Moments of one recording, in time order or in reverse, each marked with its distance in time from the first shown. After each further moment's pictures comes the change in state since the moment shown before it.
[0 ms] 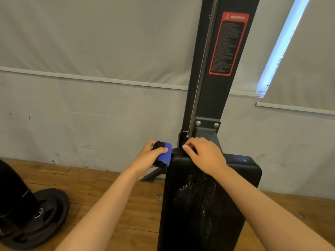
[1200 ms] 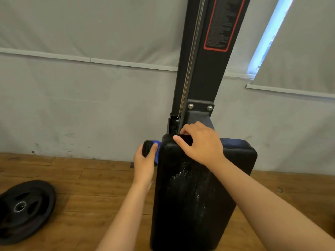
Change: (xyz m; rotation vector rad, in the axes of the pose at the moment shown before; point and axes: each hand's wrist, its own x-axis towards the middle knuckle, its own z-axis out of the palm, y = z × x) left_hand 0.014 -0.073 0.038 -0.263 0.331 0.104; right_hand -0.002 0.009 0.018 -0.135 0.241 -0.097
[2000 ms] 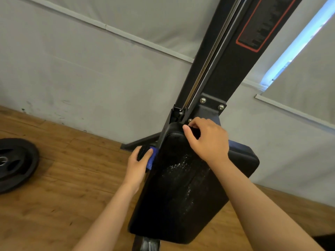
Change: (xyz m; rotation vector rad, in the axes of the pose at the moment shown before) left_hand -0.018 -0.053 -0.027 -0.064 -0.006 -0.095; right_hand 0.000 -0.005 0.000 -0.072 -0.002 0.014
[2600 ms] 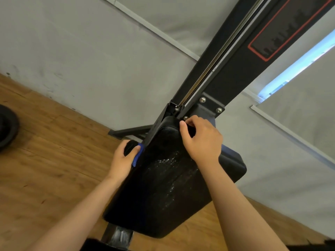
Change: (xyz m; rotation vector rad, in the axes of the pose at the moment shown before) left_hand -0.007 -0.022 -0.001 0.038 0.031 0.122; right_hand -0.002 -0.004 -0.002 -0.022 -0.018 0.031
